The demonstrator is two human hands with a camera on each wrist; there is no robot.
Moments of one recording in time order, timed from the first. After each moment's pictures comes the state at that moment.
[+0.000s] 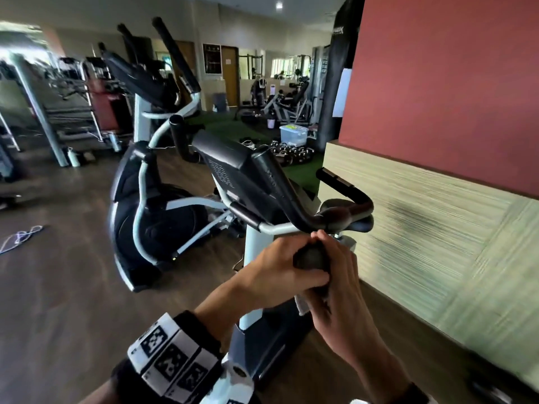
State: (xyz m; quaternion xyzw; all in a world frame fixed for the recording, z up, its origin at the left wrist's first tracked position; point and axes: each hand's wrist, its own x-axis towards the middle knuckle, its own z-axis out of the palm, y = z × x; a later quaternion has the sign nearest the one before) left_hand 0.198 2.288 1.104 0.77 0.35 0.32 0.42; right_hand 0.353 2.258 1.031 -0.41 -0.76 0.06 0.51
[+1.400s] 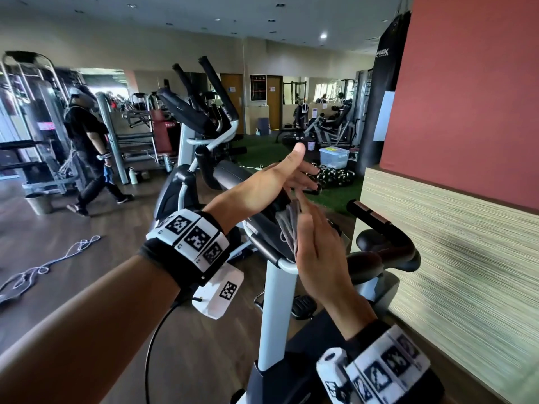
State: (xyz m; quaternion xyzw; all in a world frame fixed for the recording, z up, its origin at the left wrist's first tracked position) left_hand 0.183 2.421 1.217 0.76 0.43 0.37 0.33; right_hand 0.315 2.391 1.108 -0.39 -0.75 0.12 0.53
